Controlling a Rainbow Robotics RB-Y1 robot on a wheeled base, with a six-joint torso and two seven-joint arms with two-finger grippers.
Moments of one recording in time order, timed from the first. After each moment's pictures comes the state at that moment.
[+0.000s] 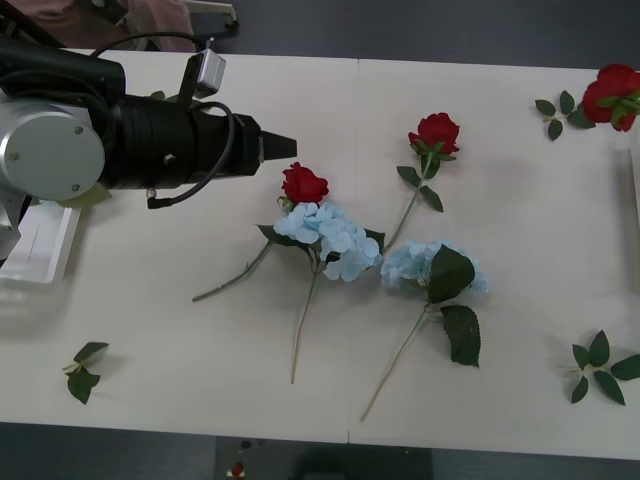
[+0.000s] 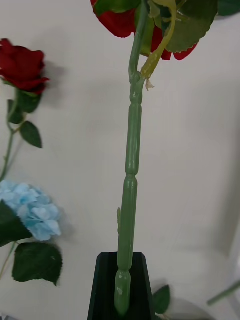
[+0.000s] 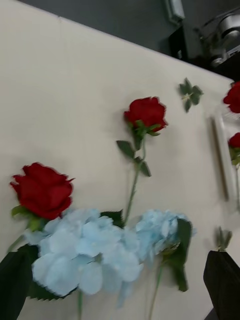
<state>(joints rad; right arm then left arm) -0.42 -0.82 -0.51 -1.49 -1.04 1.70 1.75 -0.54 0.65 -0.25 -1.88 1.07 1.10 -1.17</state>
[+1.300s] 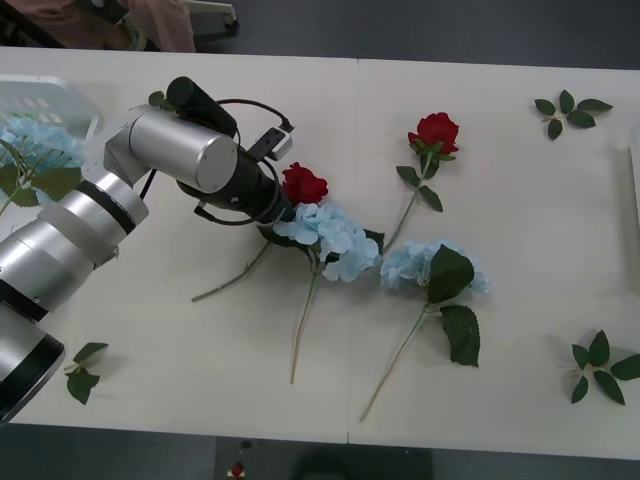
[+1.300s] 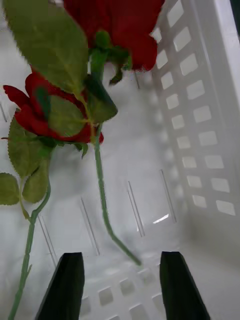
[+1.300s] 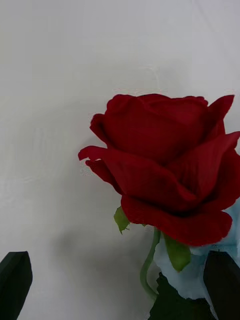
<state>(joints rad) -0.35 -0.93 -0.39 -1.09 -0.61 1.16 1.59 -0.86 0.44 -0.58 -1.14 0.80 1.06 -1.71</state>
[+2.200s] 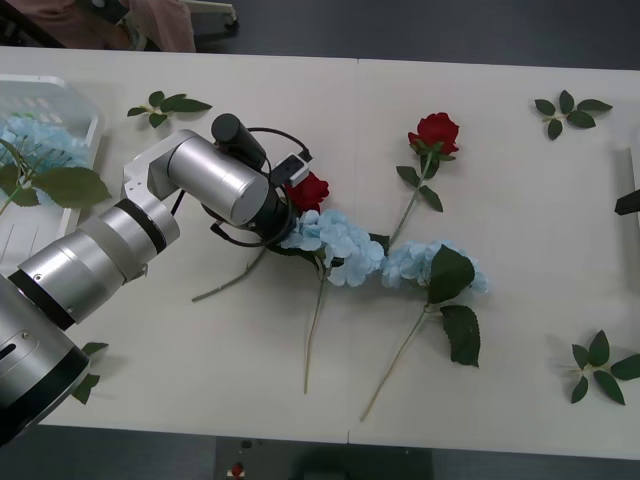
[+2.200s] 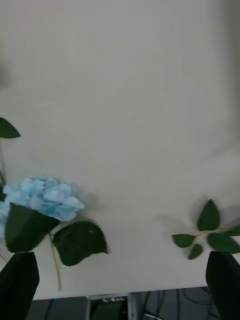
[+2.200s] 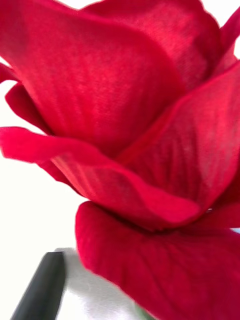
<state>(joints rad) -0.37 -0.70 -0.48 -1.75 -0.91 1.92 1.12 -0.87 0.38 -0.69 -1.06 0.66 1.01 -1.71</state>
